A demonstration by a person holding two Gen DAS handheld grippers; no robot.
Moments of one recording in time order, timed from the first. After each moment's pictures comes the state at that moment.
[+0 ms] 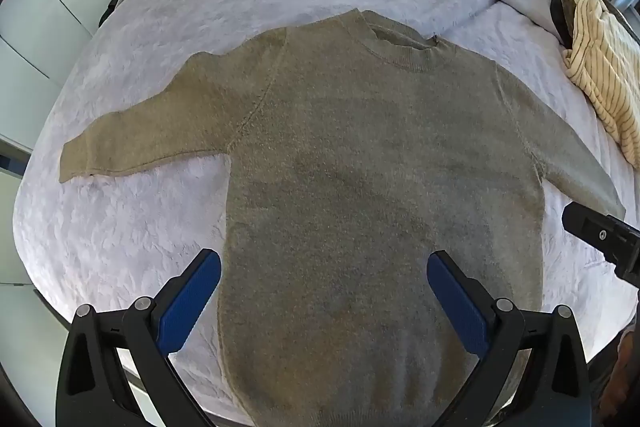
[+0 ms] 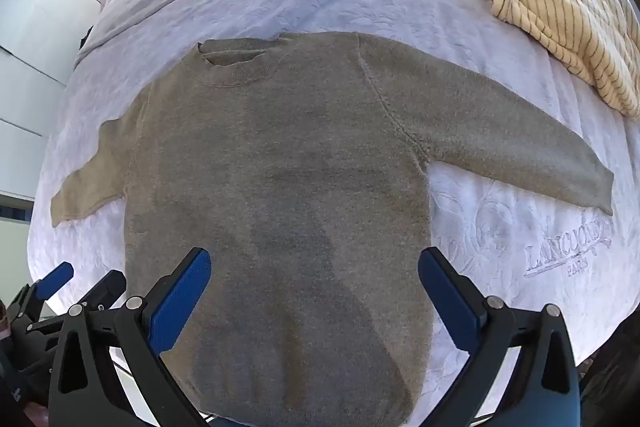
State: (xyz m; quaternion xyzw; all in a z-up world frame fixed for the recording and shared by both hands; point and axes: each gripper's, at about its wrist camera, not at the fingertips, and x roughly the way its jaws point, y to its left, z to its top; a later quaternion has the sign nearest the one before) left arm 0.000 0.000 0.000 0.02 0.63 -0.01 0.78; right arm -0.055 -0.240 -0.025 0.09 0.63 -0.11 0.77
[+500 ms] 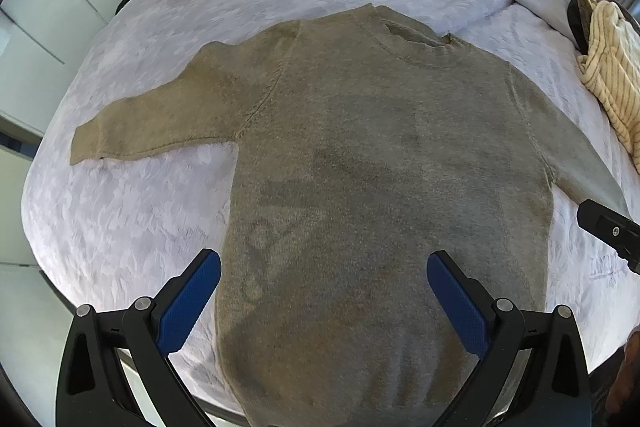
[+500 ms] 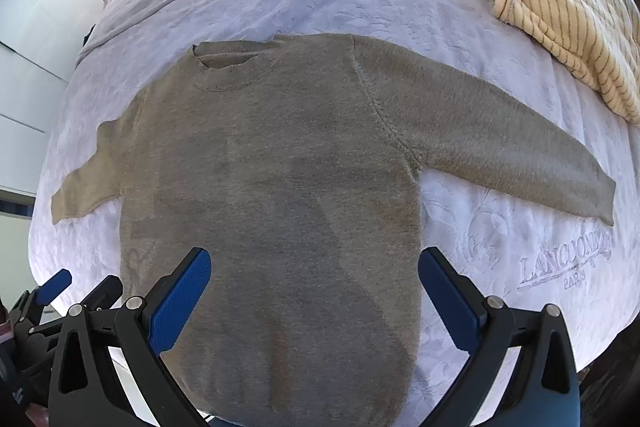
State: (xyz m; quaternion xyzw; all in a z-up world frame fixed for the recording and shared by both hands) left arm -0.005 -0.008 -0.002 0.02 0.64 0.03 0.77; right arm -0.051 -0.257 -0.027 0.09 0.63 -0.10 0.77
